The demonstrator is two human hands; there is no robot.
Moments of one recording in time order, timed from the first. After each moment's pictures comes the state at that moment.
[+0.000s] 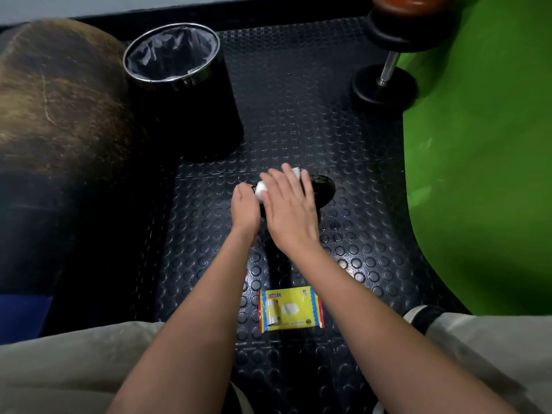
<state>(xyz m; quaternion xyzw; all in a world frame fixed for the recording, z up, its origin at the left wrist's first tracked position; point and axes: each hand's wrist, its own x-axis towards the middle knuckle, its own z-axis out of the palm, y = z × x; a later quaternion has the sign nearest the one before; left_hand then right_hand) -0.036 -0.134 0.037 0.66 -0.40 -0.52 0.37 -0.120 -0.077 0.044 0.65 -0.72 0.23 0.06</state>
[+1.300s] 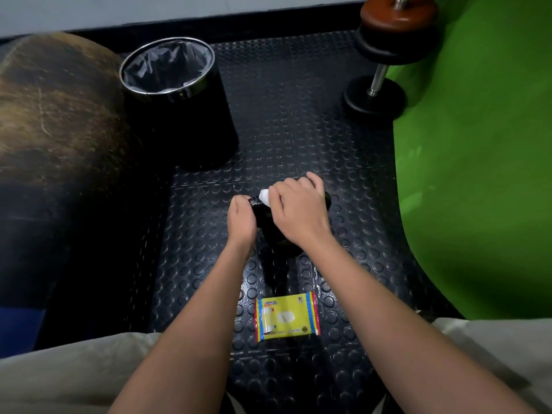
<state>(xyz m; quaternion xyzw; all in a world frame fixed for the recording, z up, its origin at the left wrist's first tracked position) -0.037 -0.126 0.042 0.66 -0.42 -0.51 0.36 -0.151 -0.083 0.067 0.64 -0.73 0.23 0.02</state>
